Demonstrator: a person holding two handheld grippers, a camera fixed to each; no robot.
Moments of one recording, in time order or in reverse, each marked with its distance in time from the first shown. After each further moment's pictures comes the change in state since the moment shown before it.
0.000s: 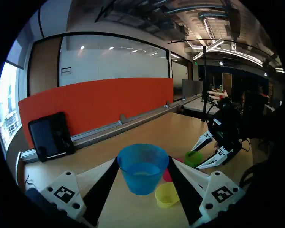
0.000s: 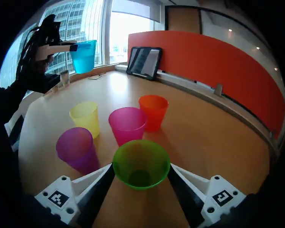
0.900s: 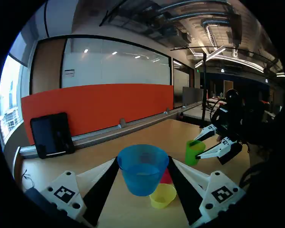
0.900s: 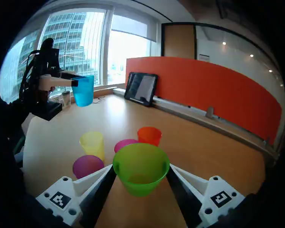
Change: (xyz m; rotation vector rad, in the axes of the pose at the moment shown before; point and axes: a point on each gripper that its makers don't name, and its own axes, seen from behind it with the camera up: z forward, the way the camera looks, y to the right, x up) left arm 0.002 0.011 -0.020 0.008 0.064 -0.043; right arm 0.071 -0.008 -0.046 -0.035 0.208 -0.002
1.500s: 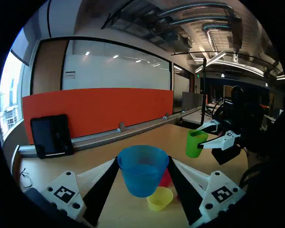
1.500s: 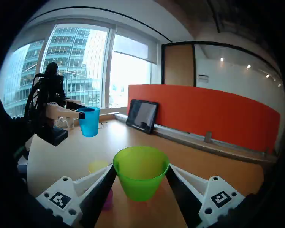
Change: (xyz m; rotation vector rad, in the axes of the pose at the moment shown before) left arm 0.009 0.005 -0.005 -0.004 0.040 -0.019; right arm 0.072 -0.012 -0.015 0.003 0.205 -0.011
